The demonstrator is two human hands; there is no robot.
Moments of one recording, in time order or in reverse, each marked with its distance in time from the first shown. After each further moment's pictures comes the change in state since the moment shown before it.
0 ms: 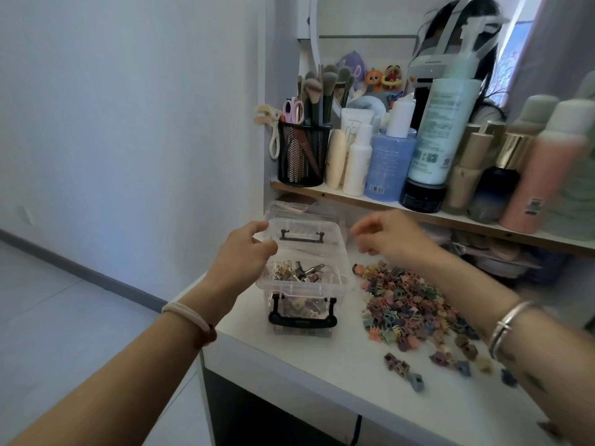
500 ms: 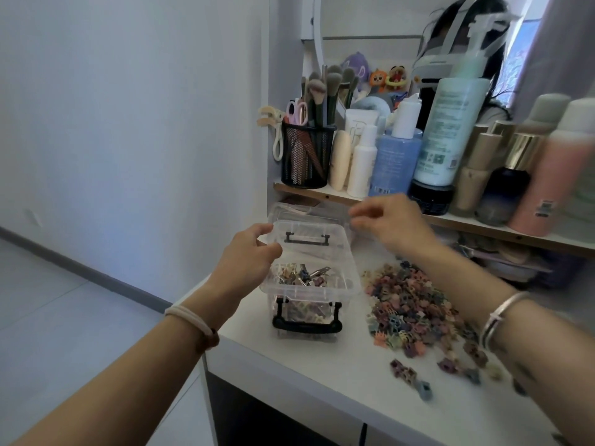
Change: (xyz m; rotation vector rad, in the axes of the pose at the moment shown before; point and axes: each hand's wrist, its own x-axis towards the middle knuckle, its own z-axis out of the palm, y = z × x) left_hand 0.002 0.001 0.001 0.028 -0.005 0.010; right_hand 0.010 -0.011 -0.001 -0.029 0.168 -0.153
